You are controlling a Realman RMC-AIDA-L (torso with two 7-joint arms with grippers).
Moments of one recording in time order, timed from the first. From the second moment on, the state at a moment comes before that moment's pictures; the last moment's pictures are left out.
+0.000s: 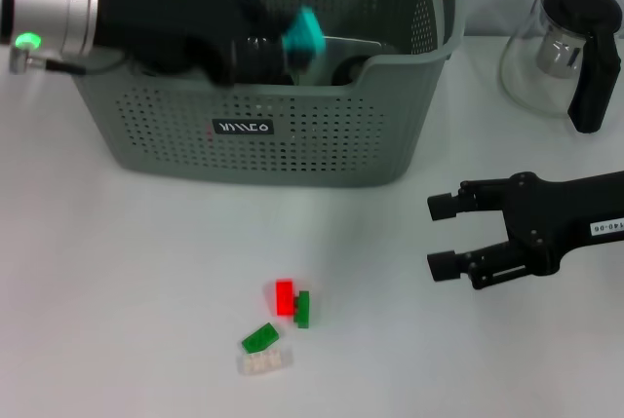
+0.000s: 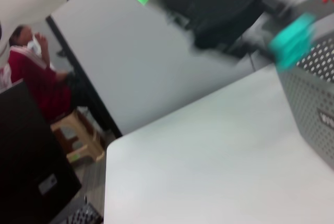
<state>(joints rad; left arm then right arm) -0.78 -2.14 0.57 1.17 2.24 1.72 -1.62 0.64 2.02 -0.80 -0.70 -2.06 -1.81 1.62</state>
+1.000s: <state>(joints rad) -0.76 -2.08 0.69 1.00 2.20 1.20 -1.88 0.68 2.02 -0.81 -0.70 -2.12 -1.81 1.61</state>
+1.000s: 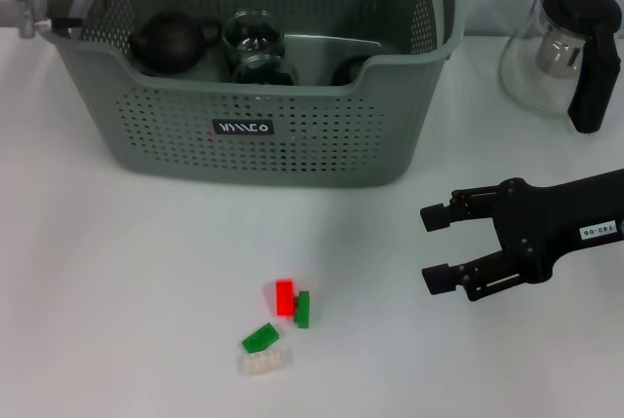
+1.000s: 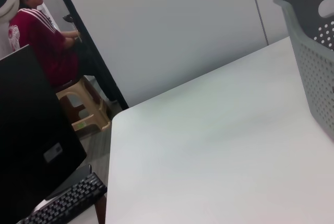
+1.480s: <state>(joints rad) -0.51 -2.17 0.82 1.39 2.09 1.77 -1.60 0.67 2.01 -0.79 -0.69 -2.11 -1.79 1.63</state>
